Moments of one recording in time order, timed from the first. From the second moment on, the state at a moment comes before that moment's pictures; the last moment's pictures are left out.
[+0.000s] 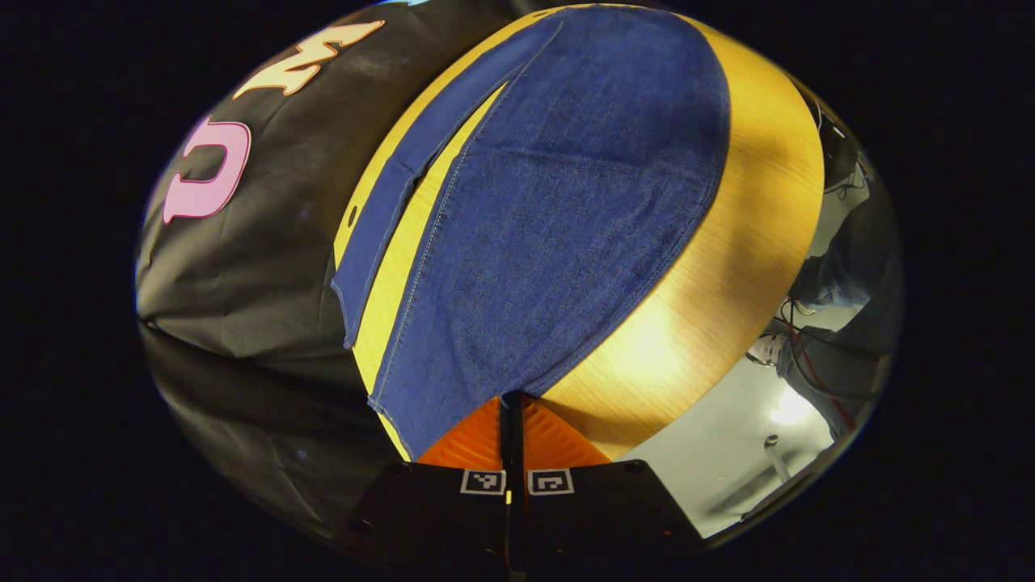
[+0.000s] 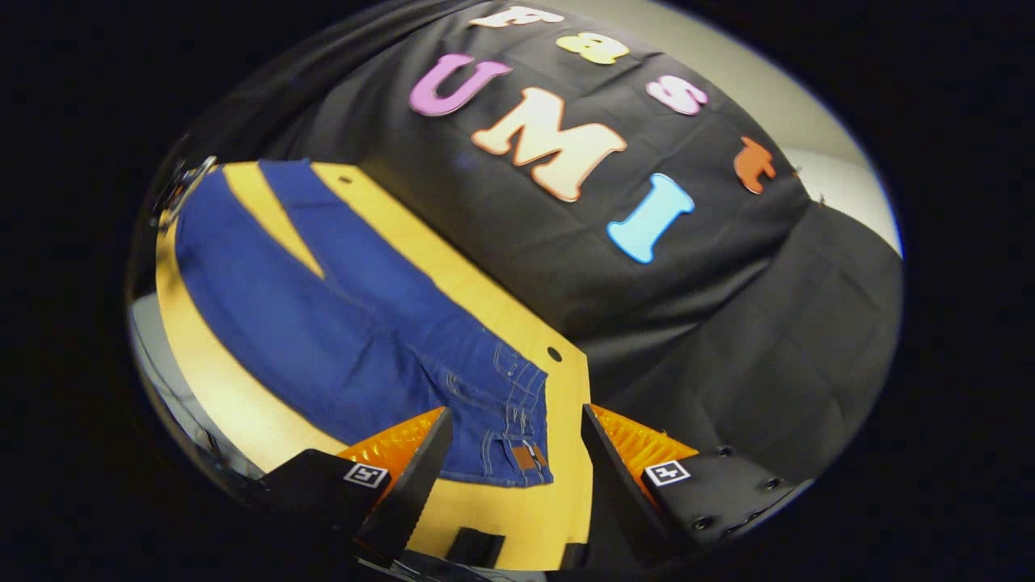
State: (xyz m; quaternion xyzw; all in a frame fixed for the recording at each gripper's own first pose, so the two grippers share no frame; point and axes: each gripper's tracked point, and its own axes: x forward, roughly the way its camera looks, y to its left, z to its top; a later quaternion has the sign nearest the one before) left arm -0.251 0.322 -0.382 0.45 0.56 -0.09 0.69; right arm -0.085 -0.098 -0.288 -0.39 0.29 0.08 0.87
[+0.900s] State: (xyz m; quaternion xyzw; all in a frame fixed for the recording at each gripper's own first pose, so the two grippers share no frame) left arm -0.247 0.325 -0.383 0.50 0.57 -0.04 0.64; right arm -0.106 -0.174 -0.436 -0.60 0.33 0.28 0.68
